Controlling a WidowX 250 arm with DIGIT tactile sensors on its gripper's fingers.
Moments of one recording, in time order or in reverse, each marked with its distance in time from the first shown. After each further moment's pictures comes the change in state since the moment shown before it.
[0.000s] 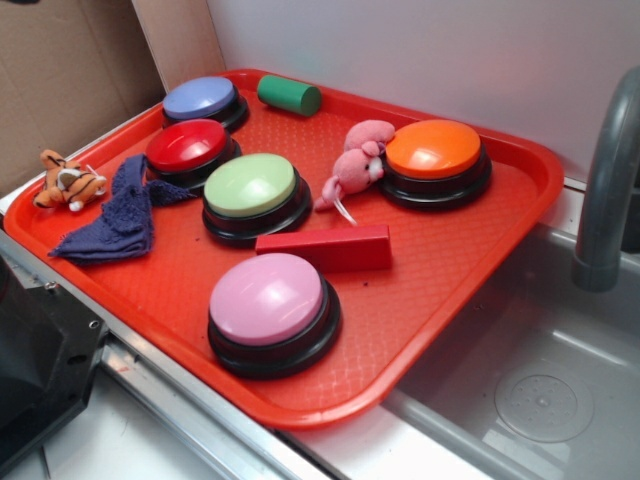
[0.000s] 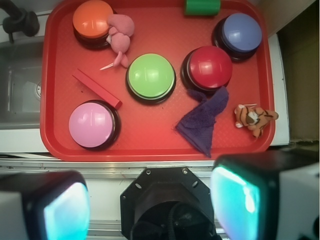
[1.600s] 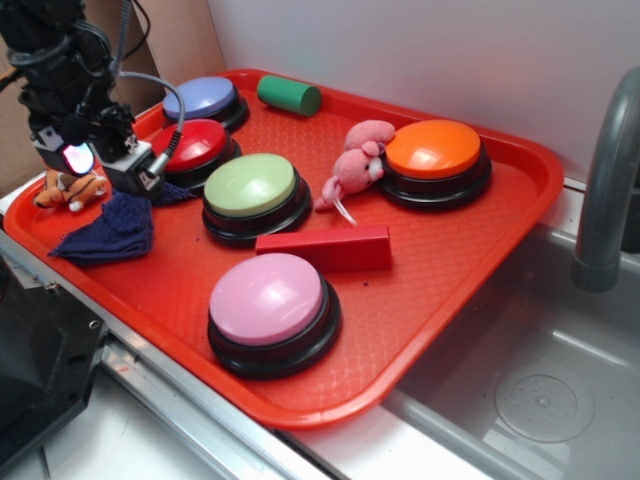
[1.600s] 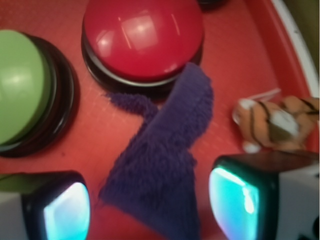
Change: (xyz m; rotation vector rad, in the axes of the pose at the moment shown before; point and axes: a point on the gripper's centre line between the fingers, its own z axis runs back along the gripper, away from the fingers) arm 0.027 0.090 -0.179 0.082 -0.041 0.265
